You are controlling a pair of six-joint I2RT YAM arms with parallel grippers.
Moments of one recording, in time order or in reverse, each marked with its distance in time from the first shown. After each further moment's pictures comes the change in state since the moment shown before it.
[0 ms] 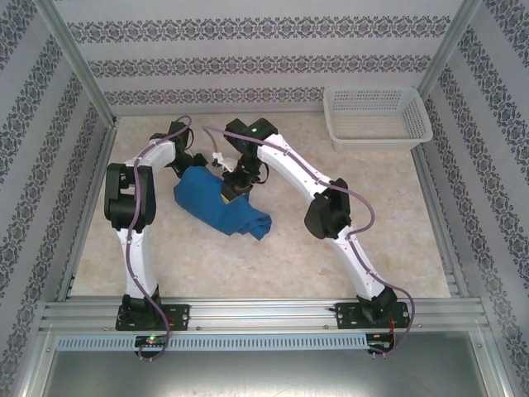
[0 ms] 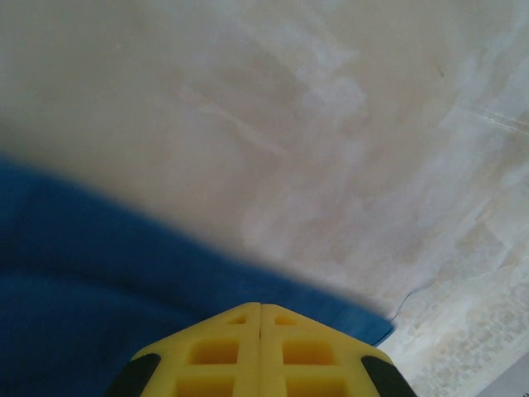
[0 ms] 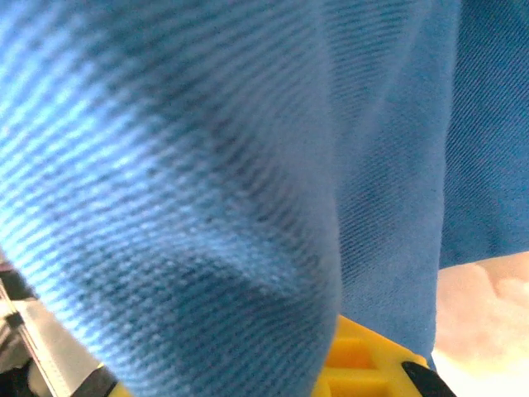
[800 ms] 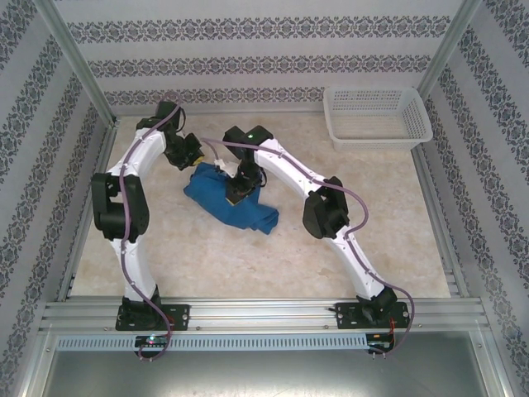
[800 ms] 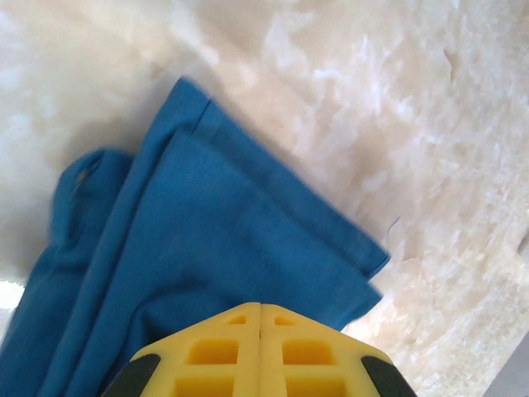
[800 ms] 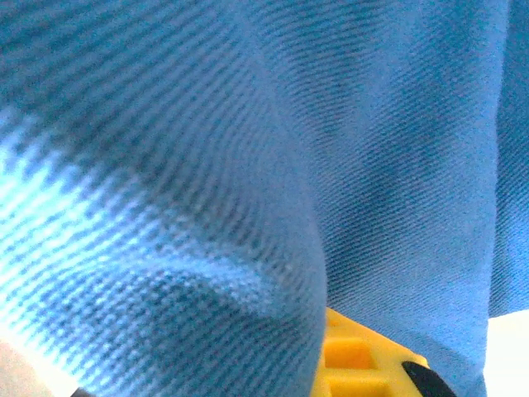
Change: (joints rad) left arm 0.010 -0.108 0.119 -0.064 -0.086 0.019; right arm 0.030 -0.010 -0.109 0.085 0.173 -0.035
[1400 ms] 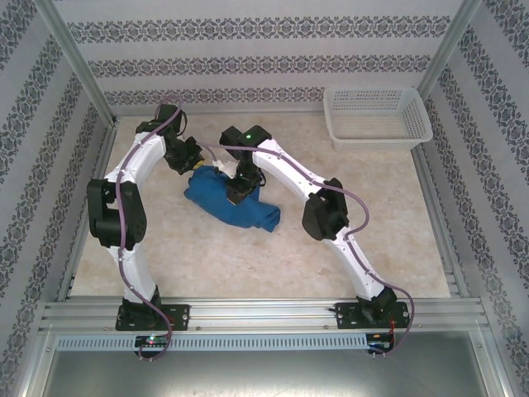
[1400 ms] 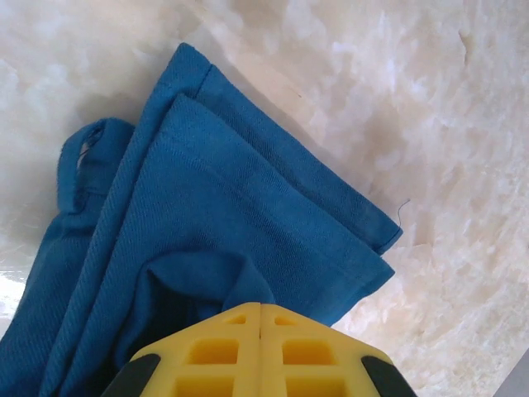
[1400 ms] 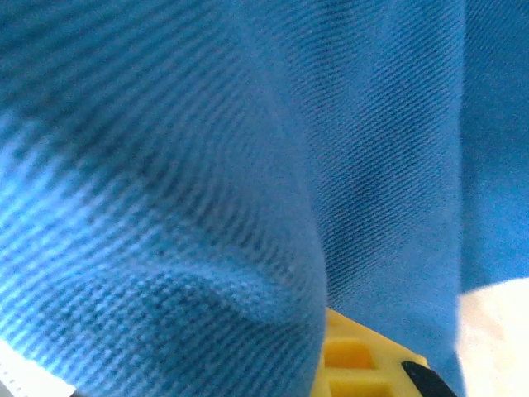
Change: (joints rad) left arm -0.020 -0.117 -0.100 -0.015 -0.059 -0.032; right arm -0.002 0.029 0.051 -0.028 0.075 -0.028
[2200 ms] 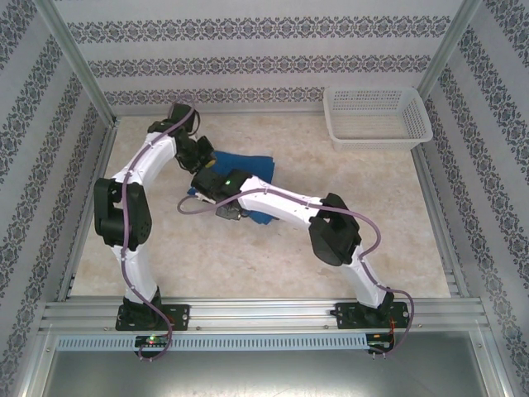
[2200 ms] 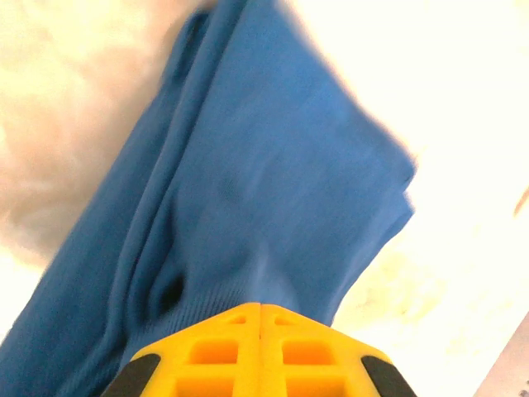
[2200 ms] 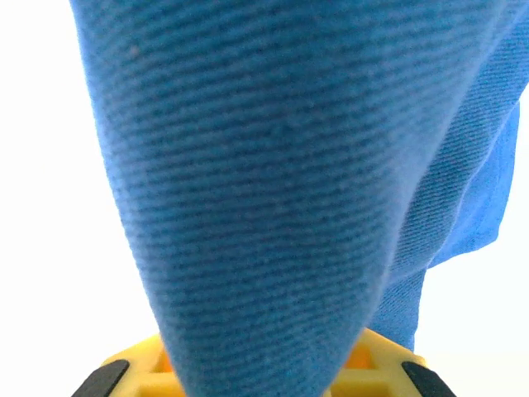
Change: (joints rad) left arm -0.069 0.016 0.045 0.026 0.003 -0.025; right arm 0.281 -0.322 -0.516 0.383 0.696 -0.114
